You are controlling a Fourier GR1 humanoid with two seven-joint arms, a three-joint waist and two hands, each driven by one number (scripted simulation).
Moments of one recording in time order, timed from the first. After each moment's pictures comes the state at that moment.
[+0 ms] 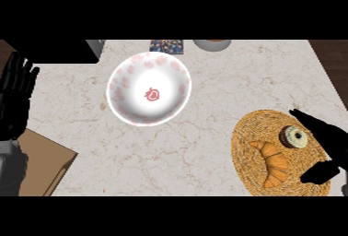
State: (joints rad) left arm -0.24 0.33 0.21 -1.50 0.16 0.03 -0.01; right arm -0.04 -0.51 0.01 -1.54 0.71 0.40 0.13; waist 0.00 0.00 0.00
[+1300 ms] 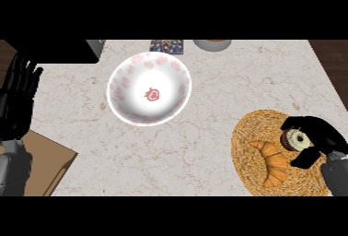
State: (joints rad) left arm -0.25 0.29 0.24 -1.50 0.12 0.01 -0.01; right arm -0.22 -0.43 -0.05 -1.11 0.92 0.22 -0.07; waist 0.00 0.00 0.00
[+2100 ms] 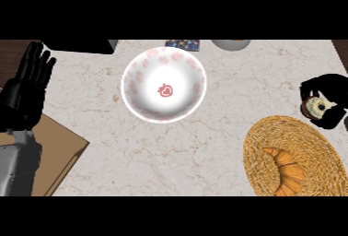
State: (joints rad) left arm -0.32 0.27 0.20 -1.49 0.13 -0.01 0.00; right arm -0.62 -0.61 -0.01 -0.73 1.03 0.23 -0.43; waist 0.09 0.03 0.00
